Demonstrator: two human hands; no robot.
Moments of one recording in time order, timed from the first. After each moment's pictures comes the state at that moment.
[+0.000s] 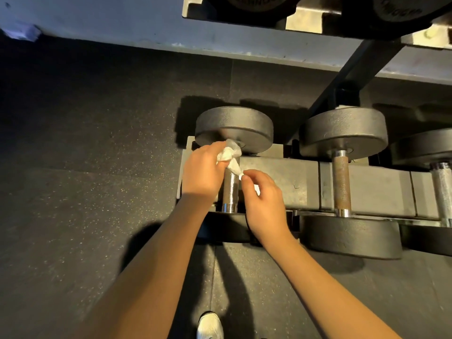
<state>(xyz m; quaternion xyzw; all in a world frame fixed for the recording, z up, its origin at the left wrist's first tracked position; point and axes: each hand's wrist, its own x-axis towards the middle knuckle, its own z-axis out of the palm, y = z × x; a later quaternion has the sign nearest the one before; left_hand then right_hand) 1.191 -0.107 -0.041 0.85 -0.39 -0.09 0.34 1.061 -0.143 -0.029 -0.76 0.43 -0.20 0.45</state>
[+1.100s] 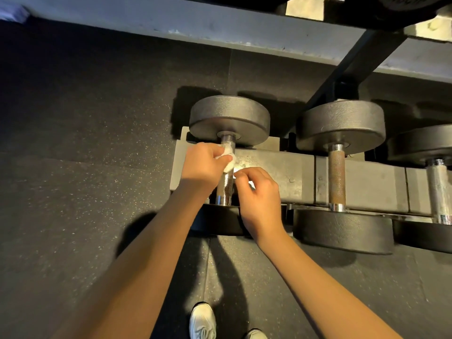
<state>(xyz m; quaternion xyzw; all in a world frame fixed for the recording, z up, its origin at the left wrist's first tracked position) 1.183 -0.111 -0.038 0.84 -0.28 -0.25 0.39 1.060 -0.140 -0.035 -0.75 0.43 -0.22 0.45</state>
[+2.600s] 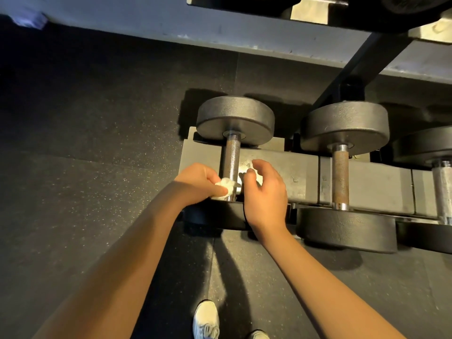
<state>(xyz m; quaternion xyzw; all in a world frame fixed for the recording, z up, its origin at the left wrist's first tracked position) 1.187 -0.068 -0.014 0.82 -0.29 -0.43 0.25 1.057 -0.135 -0.026 -0.75 0.48 -0.22 0.40</state>
